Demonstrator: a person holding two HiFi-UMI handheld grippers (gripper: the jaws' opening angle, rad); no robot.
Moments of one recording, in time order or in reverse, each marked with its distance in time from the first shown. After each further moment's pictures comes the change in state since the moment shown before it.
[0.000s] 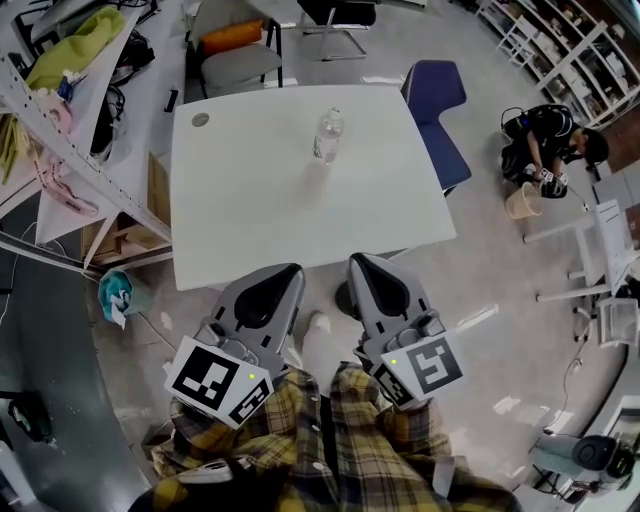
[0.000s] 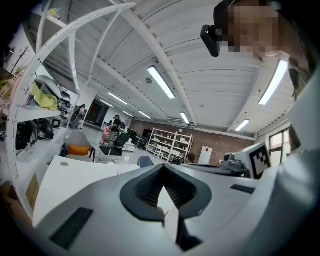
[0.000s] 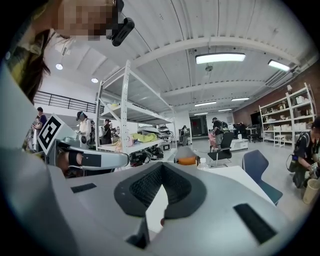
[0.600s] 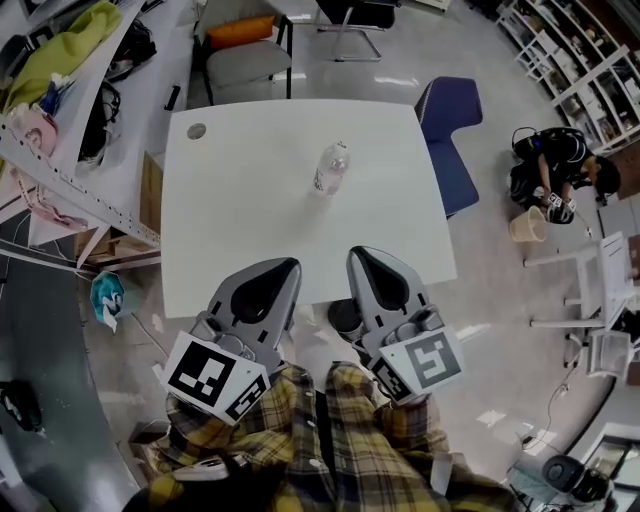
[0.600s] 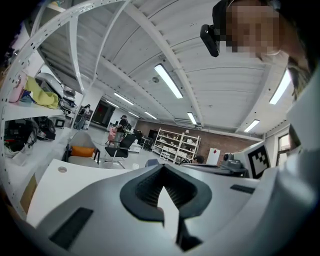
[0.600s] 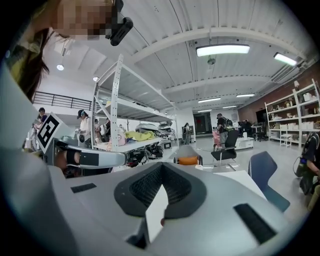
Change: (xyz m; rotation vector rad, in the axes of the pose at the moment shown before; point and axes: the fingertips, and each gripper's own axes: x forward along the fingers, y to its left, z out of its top) left arm 0.086 0.071 0.023 -0.020 -0.012 0.066; right arm 0.095 -0.075 0.008 -0.001 0.035 0.050
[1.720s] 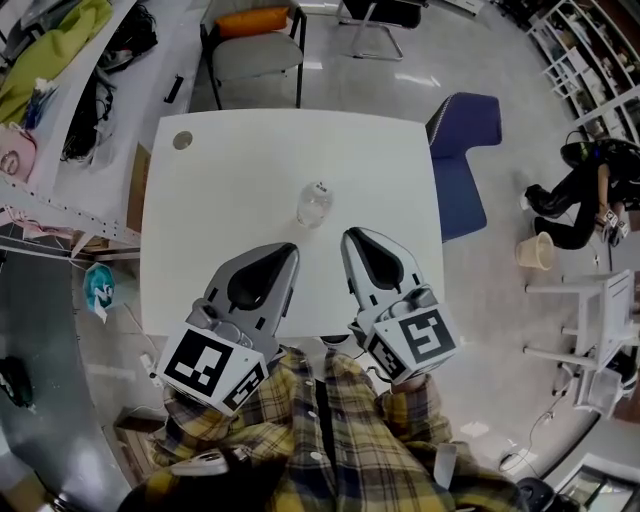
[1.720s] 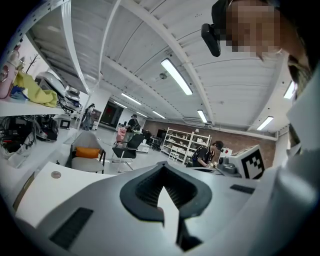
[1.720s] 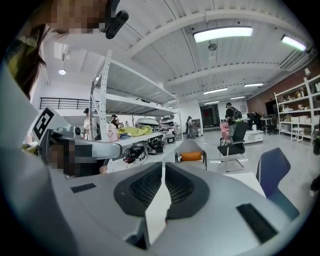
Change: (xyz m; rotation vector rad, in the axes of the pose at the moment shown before) left arm 0.121 0.047 0.018 -0.015 0.001 0.111; right arm 0.093 -0.112 -0.009 0.010 0.074 0.114
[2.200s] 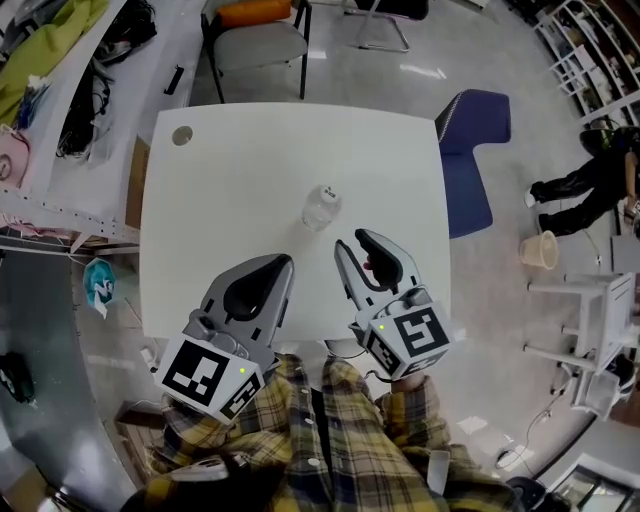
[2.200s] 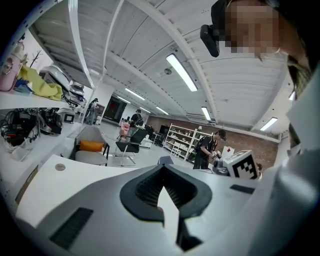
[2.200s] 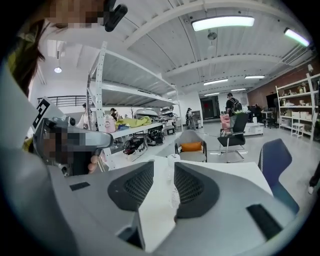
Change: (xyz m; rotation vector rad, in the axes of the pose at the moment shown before) left arm 0.001 0.021 -0.021 -0.036 0.055 0.023; right arm 0.023 -0.013 -0.041 0.037 0.106 -0.013
